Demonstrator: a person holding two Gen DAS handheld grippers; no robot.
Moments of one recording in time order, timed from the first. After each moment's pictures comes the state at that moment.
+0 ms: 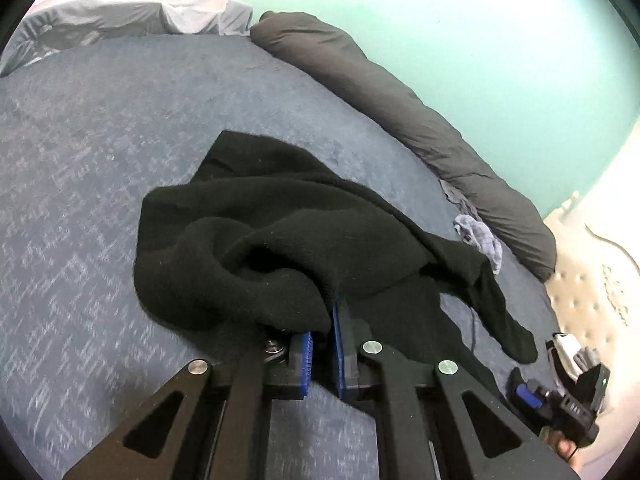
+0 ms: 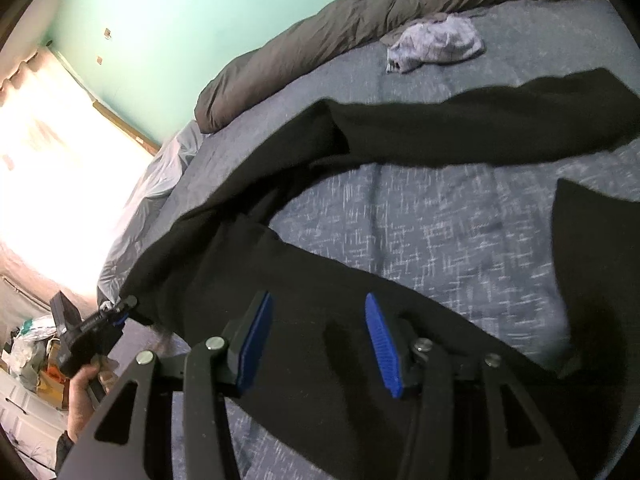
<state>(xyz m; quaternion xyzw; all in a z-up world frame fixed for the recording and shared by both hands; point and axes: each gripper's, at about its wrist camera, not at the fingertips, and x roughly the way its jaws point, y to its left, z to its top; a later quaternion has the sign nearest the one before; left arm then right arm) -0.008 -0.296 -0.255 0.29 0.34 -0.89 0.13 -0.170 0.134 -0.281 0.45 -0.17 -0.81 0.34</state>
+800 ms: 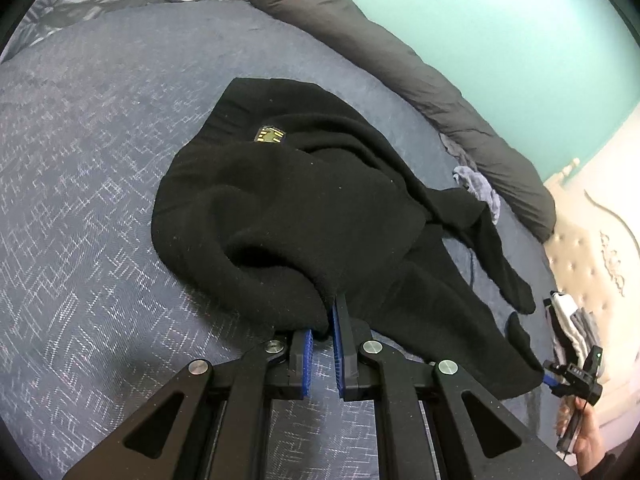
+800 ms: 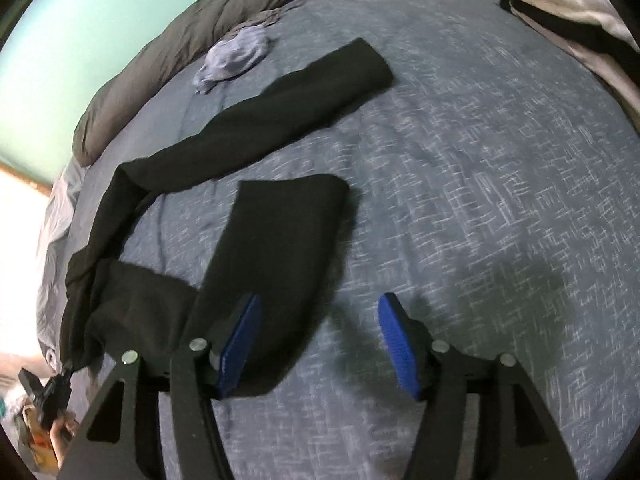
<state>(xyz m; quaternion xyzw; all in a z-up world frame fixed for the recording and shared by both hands) 0.031 -0.274 -0.262 0.37 0.33 -0.86 0.11 -0.187 0.327 -0.293 0.55 -0.17 -0.81 0.14</state>
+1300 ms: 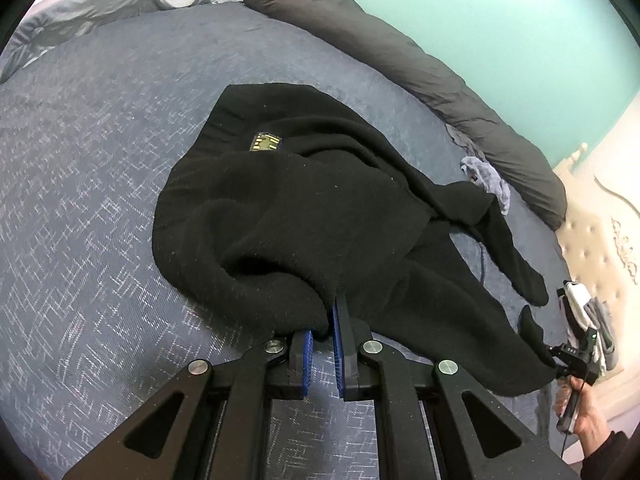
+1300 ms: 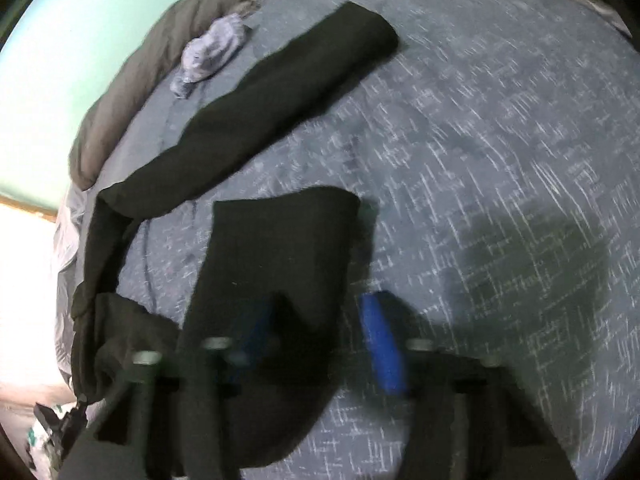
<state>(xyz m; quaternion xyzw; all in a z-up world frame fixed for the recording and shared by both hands) 0.020 -0.272 -0.255 0.38 0.30 -0.86 0.12 -0.226 0.313 -0.332 0.56 -0.21 -0.79 0.15</state>
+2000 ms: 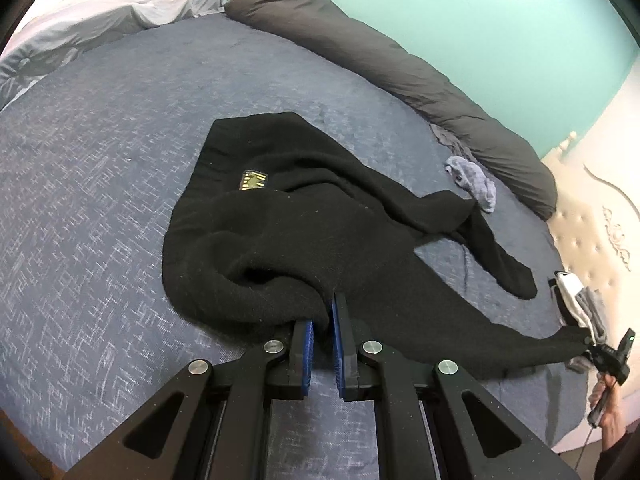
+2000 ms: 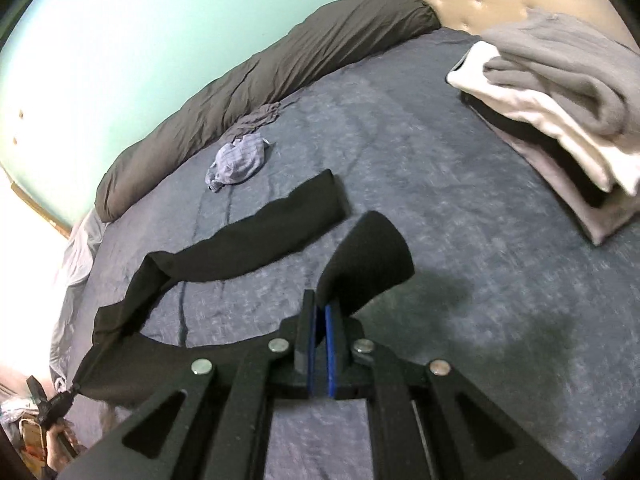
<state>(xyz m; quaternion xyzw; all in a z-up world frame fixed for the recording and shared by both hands) 0.023 -0.275 -0.211 0.39 0.29 -0.87 0.10 -0.172 0.431 -0.202 0.44 -0.17 -0.87 0.13</state>
